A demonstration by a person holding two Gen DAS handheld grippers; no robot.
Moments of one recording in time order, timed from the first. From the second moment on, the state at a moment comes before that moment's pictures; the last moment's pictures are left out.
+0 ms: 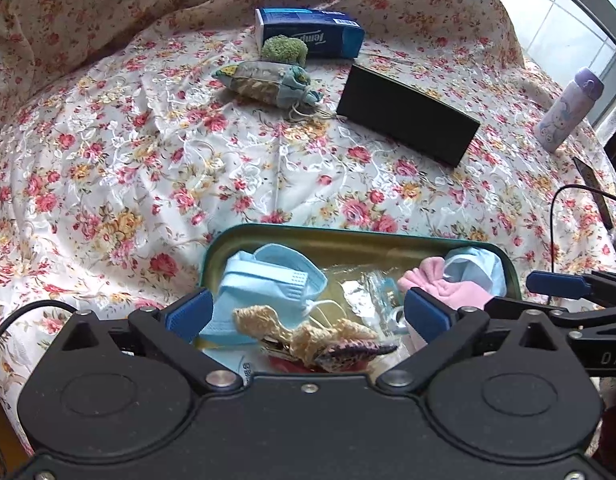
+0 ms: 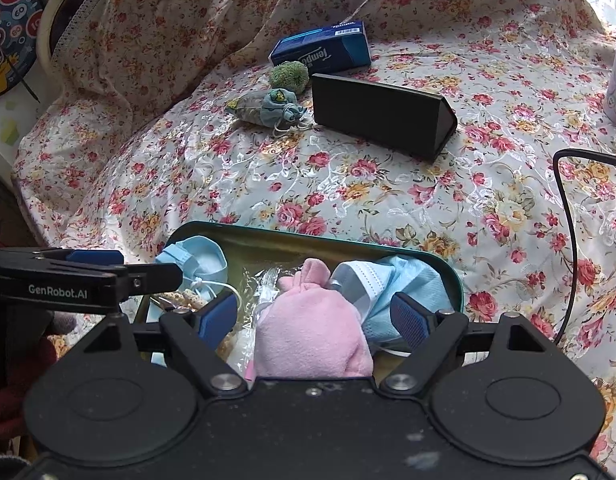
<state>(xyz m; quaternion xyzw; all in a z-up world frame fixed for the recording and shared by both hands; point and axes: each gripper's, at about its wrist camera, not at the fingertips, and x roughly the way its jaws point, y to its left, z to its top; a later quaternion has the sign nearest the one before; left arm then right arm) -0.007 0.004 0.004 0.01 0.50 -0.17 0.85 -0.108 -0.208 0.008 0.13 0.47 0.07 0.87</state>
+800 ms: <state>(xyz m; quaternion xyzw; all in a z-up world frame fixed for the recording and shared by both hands) 0.017 0.004 0.007 0.03 0.48 -0.10 0.87 -0.081 -0.215 -0.003 0.13 0.50 0.04 0.86</state>
